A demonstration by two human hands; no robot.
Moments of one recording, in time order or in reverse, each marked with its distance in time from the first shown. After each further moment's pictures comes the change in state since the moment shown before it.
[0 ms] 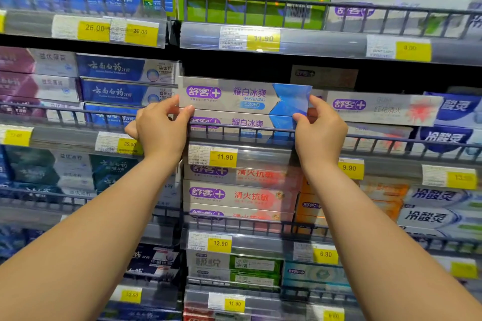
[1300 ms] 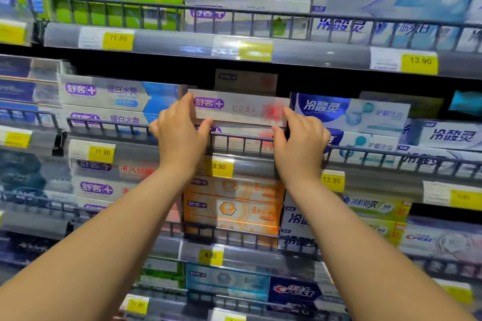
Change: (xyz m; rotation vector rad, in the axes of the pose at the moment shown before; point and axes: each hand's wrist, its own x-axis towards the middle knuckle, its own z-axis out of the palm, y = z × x) left_hand -0.125 0.198 0.119 0.080 -0.019 0.169; right_hand 0.077 0.147 -0.141 -0.201 0.021 -0.382
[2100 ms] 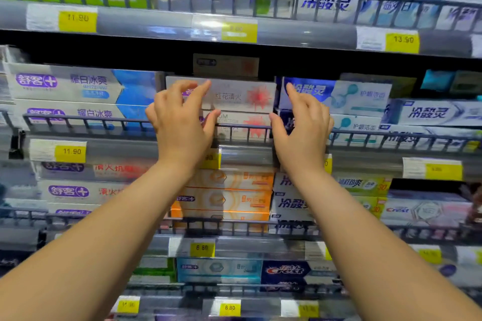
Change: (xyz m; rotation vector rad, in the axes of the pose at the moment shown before) left_hand -0.010 0.016 0.011 0.029 0.060 0.297; right_hand -0.004 0.016 -0.013 -0.020 -0.019 0.076
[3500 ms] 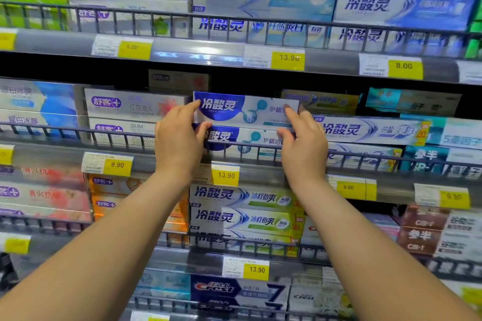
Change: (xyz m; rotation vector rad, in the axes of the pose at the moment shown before) left_hand -0.007 0.151 0.058 -0.086 -0.069 -0.155; right_hand 0.043 0.142 -0.090 0.143 -0.066 0.003
